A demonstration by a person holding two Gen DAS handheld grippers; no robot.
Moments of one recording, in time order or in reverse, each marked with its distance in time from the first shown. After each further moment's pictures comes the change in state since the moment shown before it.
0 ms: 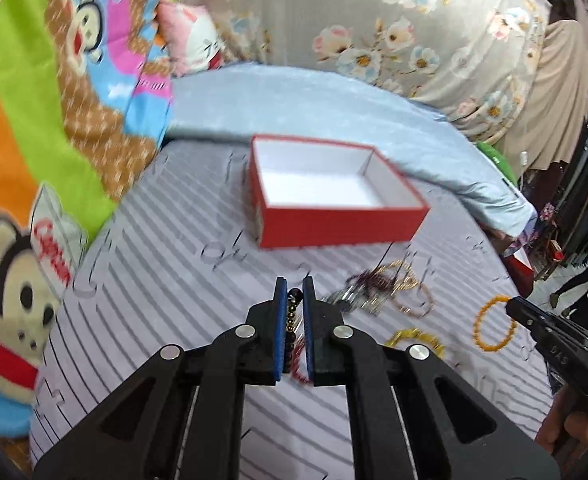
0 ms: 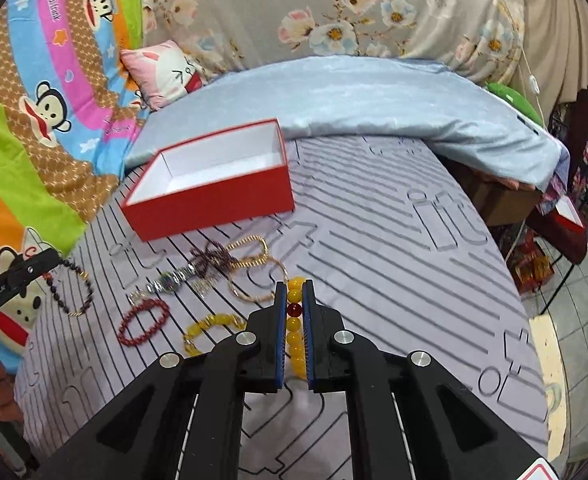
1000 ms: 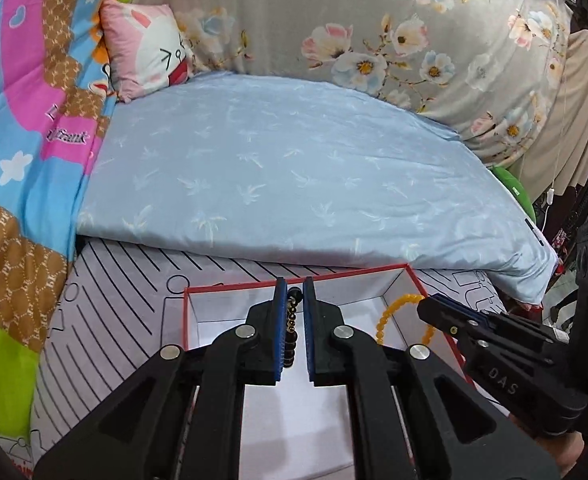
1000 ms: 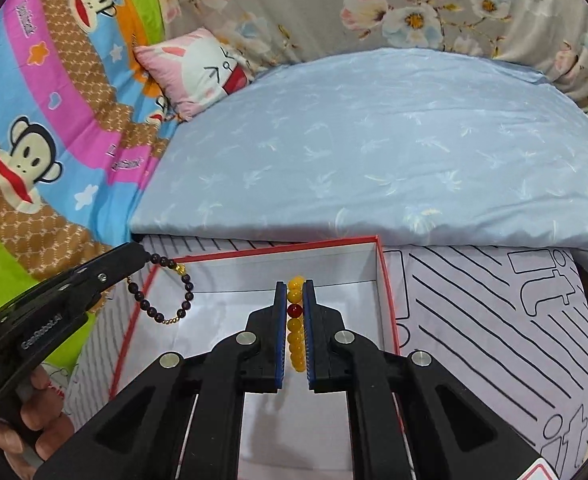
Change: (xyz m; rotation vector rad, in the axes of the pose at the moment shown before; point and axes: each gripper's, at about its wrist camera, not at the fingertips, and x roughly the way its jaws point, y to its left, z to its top) left arm 0.200 0.001 0.177 -0.003 0.025 -0.025; right arm 0.211 0.051 0.196 -0.040 0.095 0.201
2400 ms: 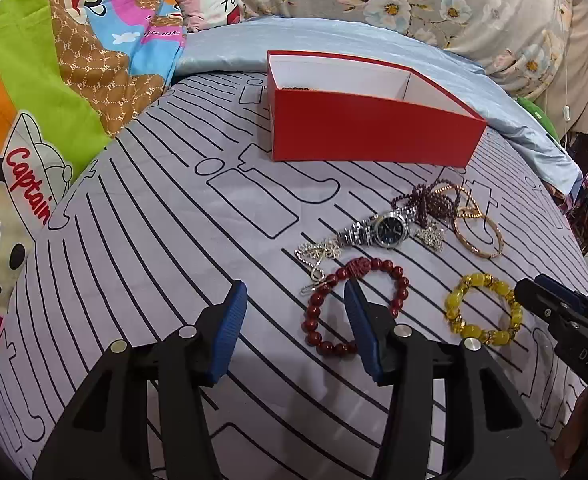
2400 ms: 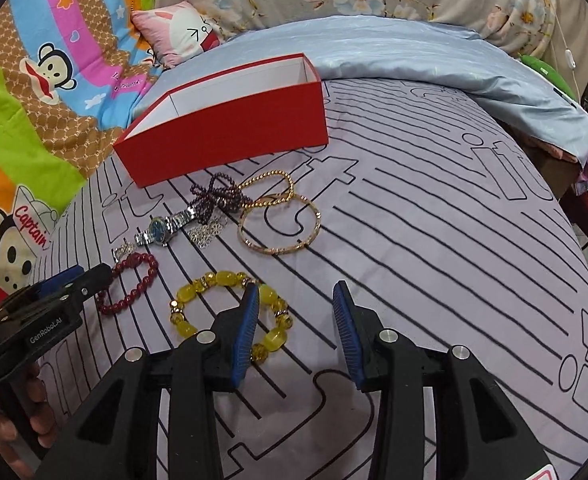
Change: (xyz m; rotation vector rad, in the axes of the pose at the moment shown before) left arm -0.115 -0.007 -0.247 0.008 0.121 0.186; right arm -0.124 0.007 -0.248 0.025 0.048 -0.137
